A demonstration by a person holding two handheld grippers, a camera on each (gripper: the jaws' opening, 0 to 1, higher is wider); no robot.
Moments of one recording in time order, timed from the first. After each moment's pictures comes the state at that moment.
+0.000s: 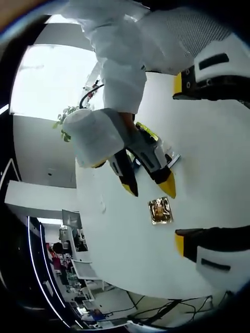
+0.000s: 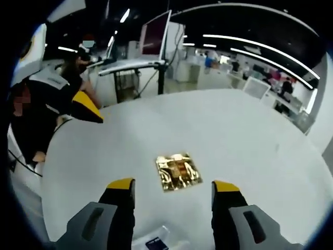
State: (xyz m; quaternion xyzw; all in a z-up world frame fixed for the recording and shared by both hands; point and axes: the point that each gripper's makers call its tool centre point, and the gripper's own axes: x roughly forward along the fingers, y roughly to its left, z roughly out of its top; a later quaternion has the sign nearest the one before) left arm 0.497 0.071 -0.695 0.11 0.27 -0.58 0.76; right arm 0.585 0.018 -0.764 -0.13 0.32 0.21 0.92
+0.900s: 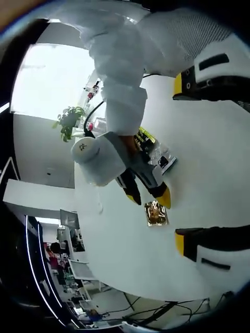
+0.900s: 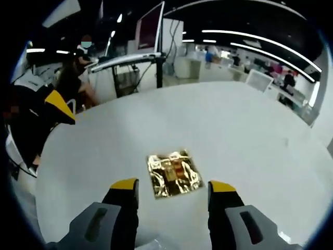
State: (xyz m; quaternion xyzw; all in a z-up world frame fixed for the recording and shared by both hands) left arm 0.491 0.074 -0.699 0.11 0.28 -0.58 0.76; right arm 0.602 0.017 -0.786 -0.10 0.33 0.22 0.91
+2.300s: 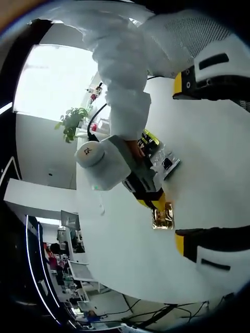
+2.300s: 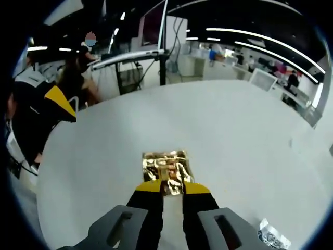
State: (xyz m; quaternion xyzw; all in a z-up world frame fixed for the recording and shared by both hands) left arm 0.493 0.067 -0.695 0.09 0.27 -0.59 0.76; right arm 0.608 0.016 -0.787 -0.09 0.34 0.22 0.91
